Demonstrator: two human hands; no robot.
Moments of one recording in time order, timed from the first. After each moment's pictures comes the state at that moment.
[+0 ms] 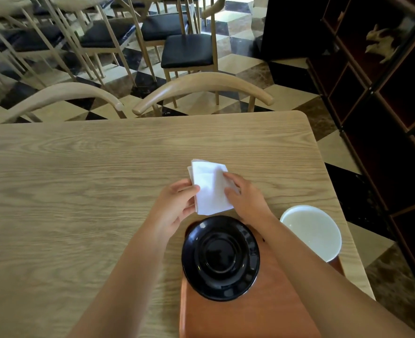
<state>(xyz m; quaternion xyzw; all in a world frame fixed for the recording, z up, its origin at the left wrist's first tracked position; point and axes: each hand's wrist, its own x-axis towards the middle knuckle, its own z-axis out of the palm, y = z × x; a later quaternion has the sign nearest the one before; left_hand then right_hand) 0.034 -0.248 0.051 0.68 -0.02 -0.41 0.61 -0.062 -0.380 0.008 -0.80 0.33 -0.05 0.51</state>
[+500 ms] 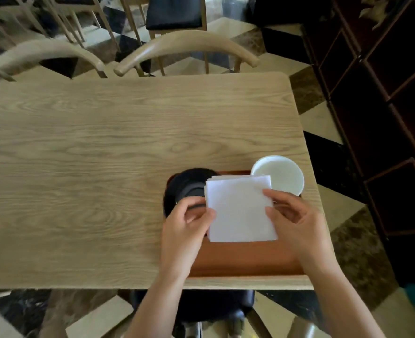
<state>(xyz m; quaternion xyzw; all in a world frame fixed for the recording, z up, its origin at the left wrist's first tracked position) -0.126 -0.195 0.047 0.75 -0.06 -0.29 0.59 -0.249 -0.330 0.060 -0.65 0.42 -0.19 0.60</state>
